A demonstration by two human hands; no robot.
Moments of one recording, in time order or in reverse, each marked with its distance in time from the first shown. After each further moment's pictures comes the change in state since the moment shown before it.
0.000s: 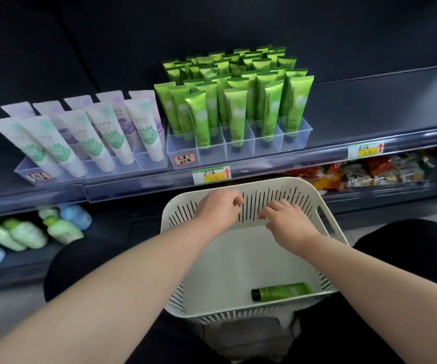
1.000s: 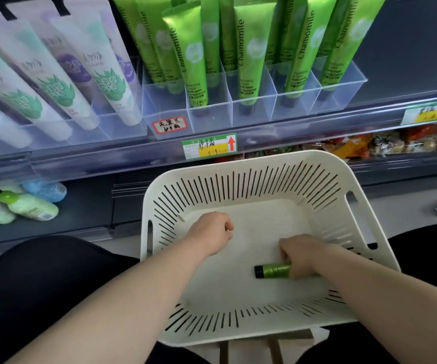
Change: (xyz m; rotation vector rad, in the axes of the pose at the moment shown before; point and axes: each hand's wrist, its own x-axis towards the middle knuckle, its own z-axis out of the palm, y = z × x) left_hand 0.005 -0.078 0.101 -0.073 -0.415 -0.227; right_hand -0.001 0.029 0.095 0.022 -0.905 0.060
